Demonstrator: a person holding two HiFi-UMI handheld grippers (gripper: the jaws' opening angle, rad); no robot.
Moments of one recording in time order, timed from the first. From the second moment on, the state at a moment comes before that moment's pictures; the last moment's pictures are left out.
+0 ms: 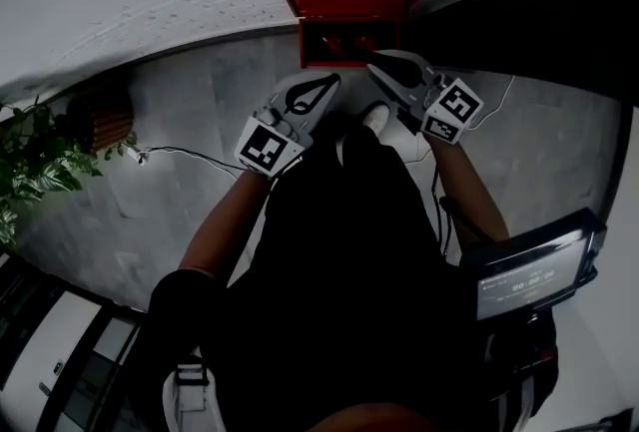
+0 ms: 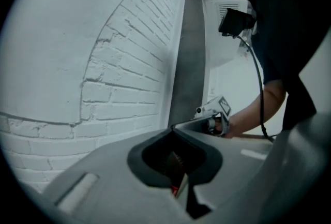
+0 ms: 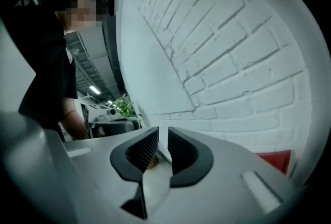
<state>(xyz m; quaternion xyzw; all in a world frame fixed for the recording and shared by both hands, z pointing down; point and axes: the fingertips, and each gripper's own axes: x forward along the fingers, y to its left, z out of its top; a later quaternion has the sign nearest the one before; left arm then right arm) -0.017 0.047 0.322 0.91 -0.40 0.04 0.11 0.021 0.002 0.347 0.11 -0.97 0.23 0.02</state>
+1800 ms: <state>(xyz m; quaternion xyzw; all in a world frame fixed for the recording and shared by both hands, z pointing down) -0.007 0.072 0.227 0.91 -0.40 0.00 0.07 0.008 0.068 0.221 0.10 -0.99 0.05 0.02</state>
